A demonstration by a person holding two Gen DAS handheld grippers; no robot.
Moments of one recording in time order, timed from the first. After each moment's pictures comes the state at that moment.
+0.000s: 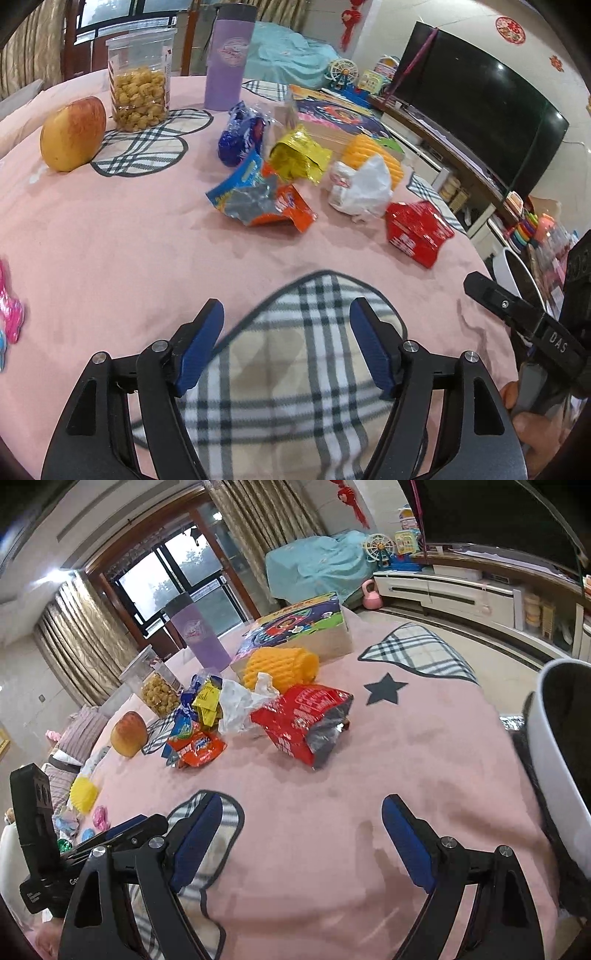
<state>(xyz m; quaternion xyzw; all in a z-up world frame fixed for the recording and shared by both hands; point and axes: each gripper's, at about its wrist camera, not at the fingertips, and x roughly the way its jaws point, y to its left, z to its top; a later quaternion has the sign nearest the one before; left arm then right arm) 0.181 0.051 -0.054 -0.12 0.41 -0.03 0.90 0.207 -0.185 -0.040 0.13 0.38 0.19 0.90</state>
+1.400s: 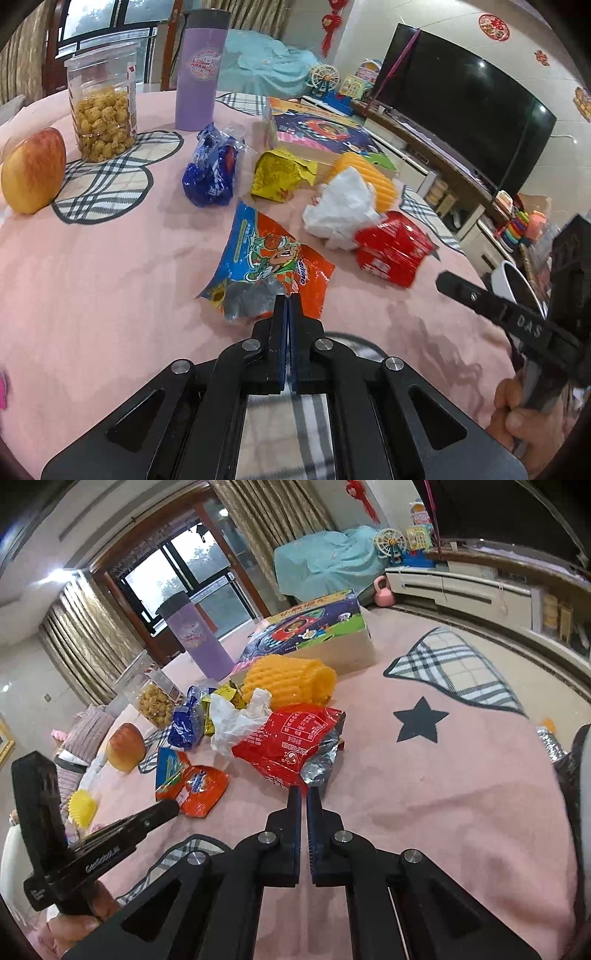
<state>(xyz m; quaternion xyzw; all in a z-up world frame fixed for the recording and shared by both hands) 0.219 0.045 -0.049 -0.11 0.40 -0.06 0.91 0.250 -0.170 -0.043 0.13 0.38 0.21 0.89</state>
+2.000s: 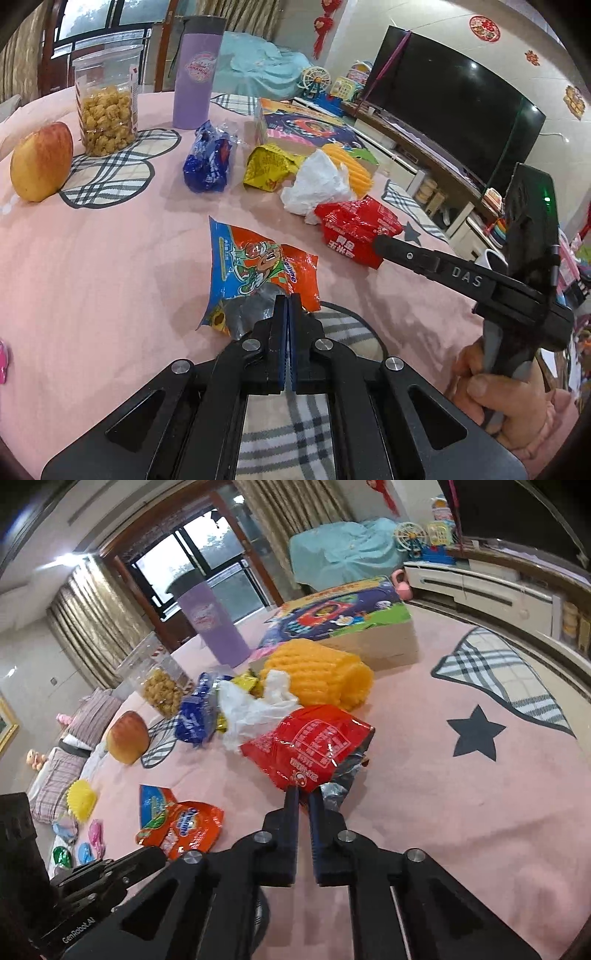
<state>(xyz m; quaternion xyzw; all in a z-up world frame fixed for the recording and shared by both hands) 0.192 0.041 -0.045 -0.12 0.39 -0.08 0.91 0.269 -0.133 -0.049 0.11 0.39 0.24 0.88</state>
